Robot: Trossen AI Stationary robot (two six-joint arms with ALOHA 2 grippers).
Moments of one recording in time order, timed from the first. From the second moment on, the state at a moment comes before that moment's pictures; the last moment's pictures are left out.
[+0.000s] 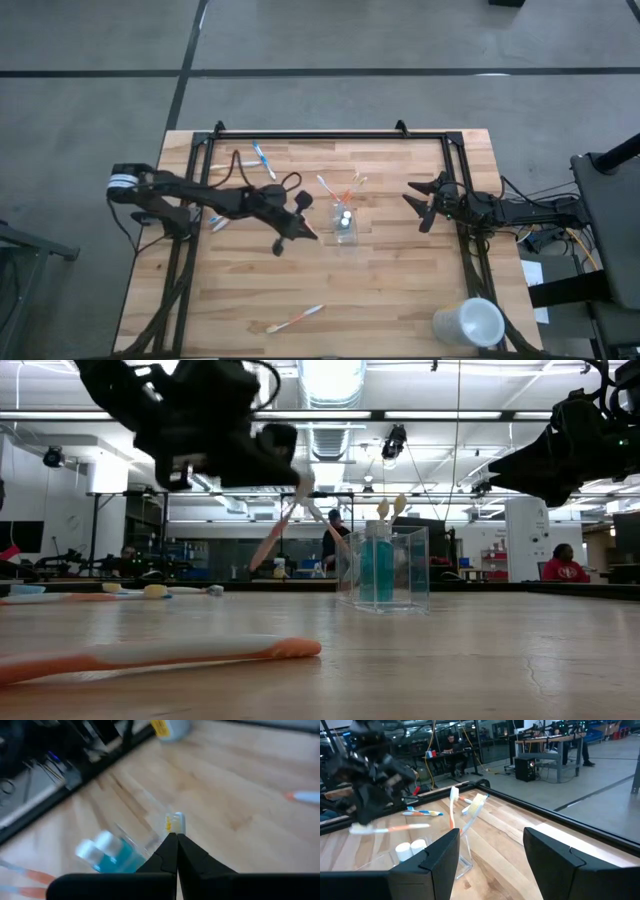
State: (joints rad) left arm 0.04 1.46 0.68 0.36 0.36 0.62; right arm 0.05 0.12 0.01 0.06 0.50 0.21
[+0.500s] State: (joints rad) left arm 0.09 1.32 0.68 0.65 0.32 0.36; right arm 0.05 0.12 0.01 0.06 0.50 0.21
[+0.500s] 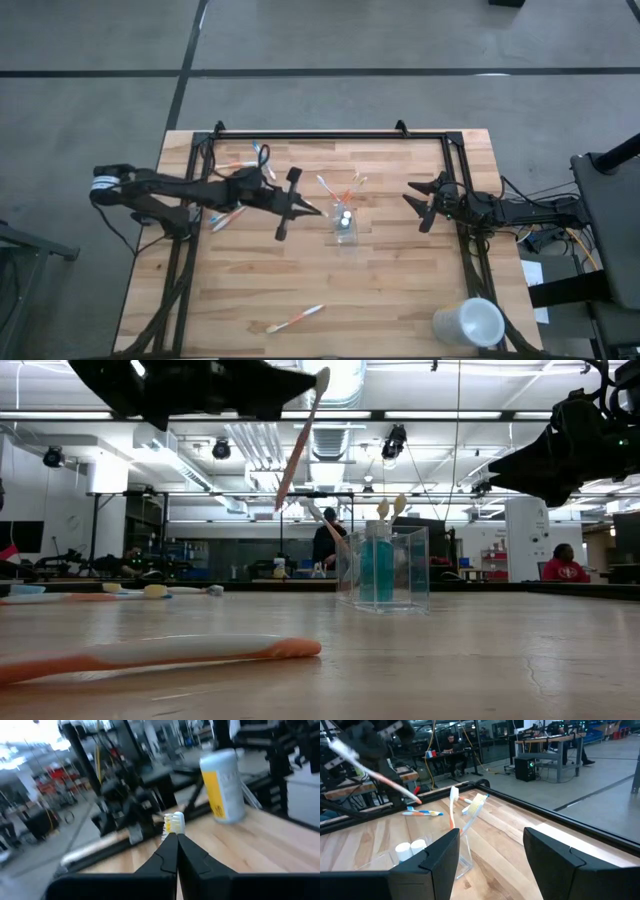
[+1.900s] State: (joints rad) left arm 0.14 1.83 0.68 1.54 0.24 0.03; right arm 0.05 0.12 0.01 0.06 0.50 0.21
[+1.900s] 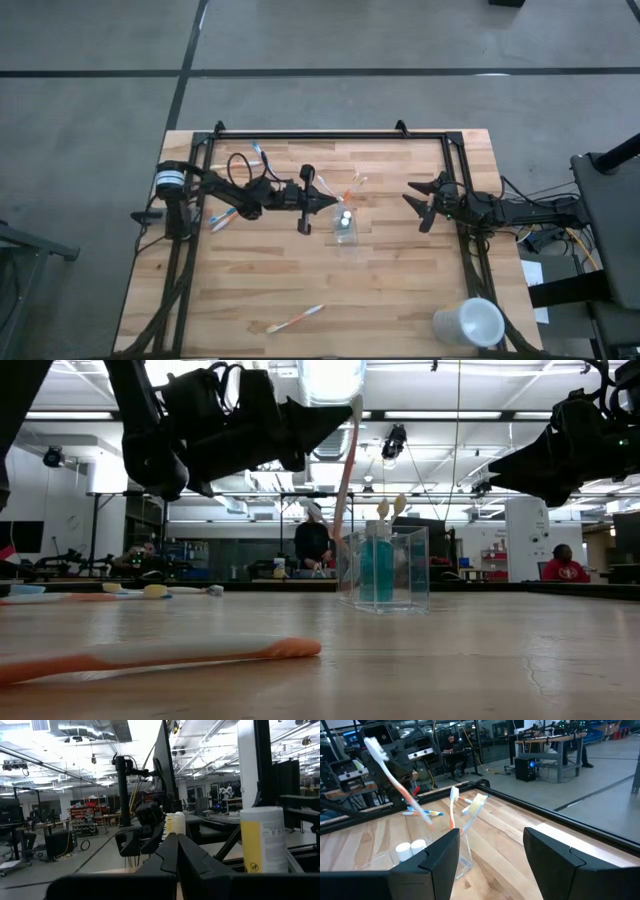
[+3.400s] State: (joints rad) left arm 0.14 1.83 0.73 1.37 0.24 0.02; right arm 0.05 0.12 0.01 0.06 0.50 0.21
